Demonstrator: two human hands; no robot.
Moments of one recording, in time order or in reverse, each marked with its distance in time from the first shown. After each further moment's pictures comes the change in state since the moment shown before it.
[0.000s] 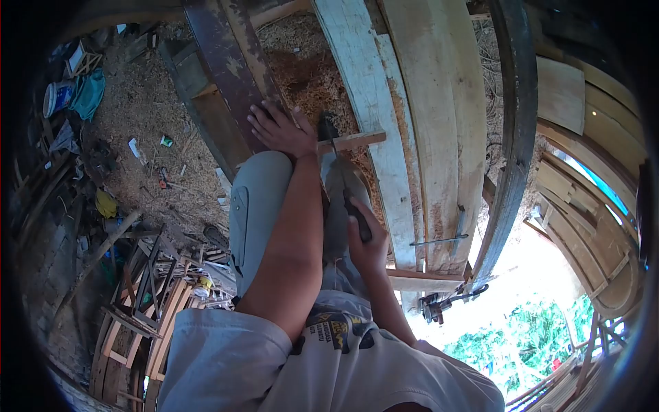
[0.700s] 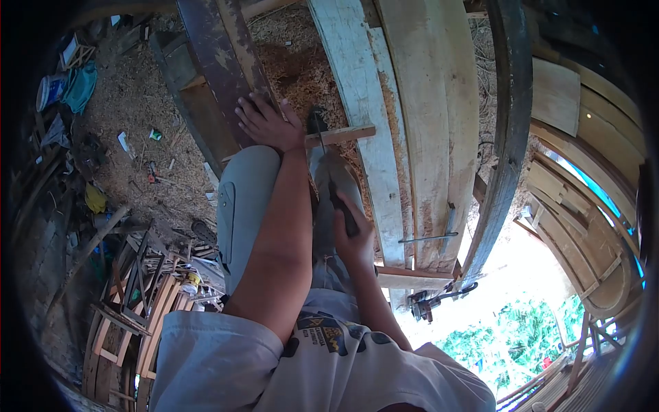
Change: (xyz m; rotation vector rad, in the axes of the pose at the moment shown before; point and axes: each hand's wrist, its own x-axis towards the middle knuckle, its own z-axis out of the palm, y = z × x) left_hand -0.002 0.000 -0.001 -0.003 0.025 0.013; right_hand -0.009 0.010 -0.005 0.067 -0.028 0.013
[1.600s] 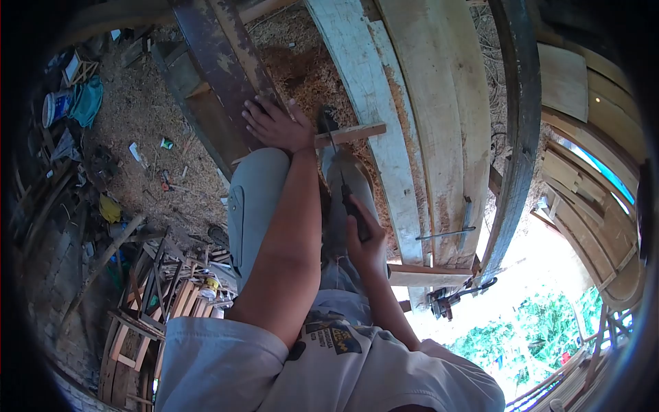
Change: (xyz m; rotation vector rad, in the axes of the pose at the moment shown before) left_hand 0.000 0.001 0.000 0.011 -0.014 0.012; right_hand -0.009 0.010 0.014 0.018 0.071 -0.045
